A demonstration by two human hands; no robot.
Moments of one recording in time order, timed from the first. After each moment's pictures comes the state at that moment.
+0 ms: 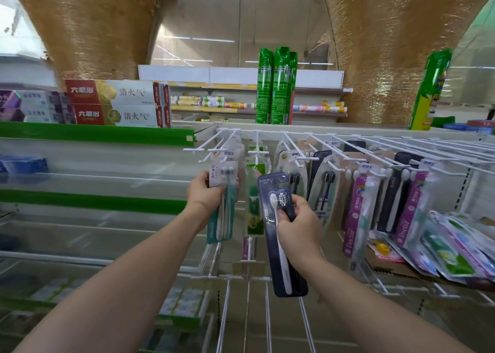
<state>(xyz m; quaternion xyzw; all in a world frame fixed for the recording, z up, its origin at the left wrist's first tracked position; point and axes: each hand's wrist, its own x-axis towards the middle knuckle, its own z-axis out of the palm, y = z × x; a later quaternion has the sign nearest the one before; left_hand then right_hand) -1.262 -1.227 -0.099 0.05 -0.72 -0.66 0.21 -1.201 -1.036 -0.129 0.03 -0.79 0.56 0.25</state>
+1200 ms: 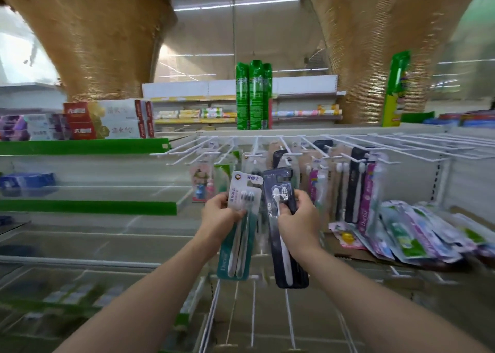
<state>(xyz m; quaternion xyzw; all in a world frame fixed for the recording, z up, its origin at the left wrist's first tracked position) -1.177 -1.108 -0.117 0.00 -0.74 -0.65 0.16 -1.171 -0.943 -0.122 0.03 -0.76 0.59 0.28</state>
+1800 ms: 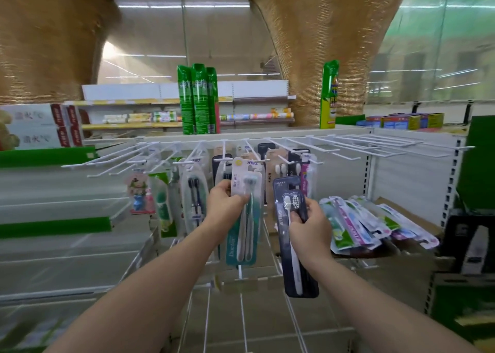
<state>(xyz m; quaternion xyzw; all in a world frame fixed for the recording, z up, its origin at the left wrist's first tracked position) -1.206 -0.968 -0.087 -0.06 -0.74 -0.65 0.13 -1.164 -0.805 -0.136 -0.08 -0.76 0.55 0.33</state>
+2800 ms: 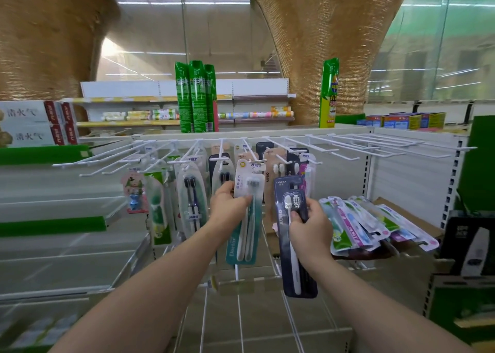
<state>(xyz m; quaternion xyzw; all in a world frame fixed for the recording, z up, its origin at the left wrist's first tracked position) -1.229 -0.956 -0.099 -0.06 -0.76 -0.63 0.14 -1.172 -0.798 -0.137 -0.09 -0.75 0.56 0.33</state>
